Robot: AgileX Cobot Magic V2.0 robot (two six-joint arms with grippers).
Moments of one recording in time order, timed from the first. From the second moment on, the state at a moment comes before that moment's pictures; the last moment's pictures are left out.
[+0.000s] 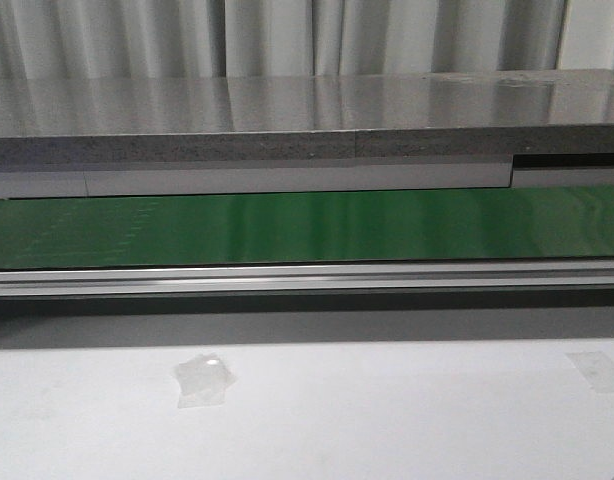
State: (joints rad) left arm -0.08 0.33 -0.34 -0.30 0.20 0.35; right arm -0.49 2.04 -1.51 0.20 0.84 -0.86
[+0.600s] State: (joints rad) left arm -0.08 0.33 -0.34 -0.30 0.20 0.35; right arm -0.49 2.04 -1.50 0.19 0.83 -0.86
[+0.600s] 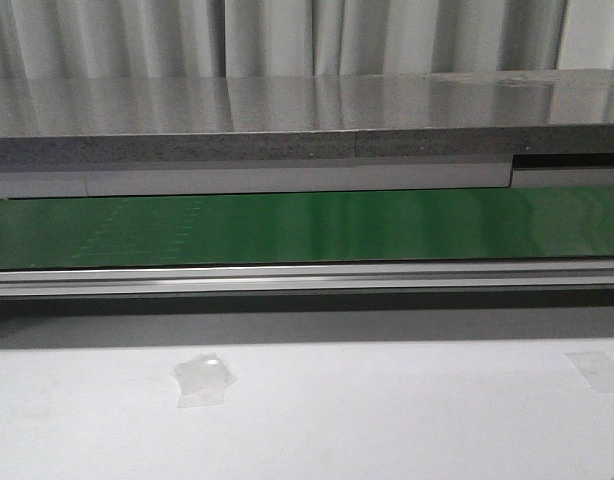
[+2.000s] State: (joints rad) left arm -0.08 0.33 -0.34 -0.30 0.20 0.35; right arm -0.17 1.57 -1.50 0.57 0.81 -0.72
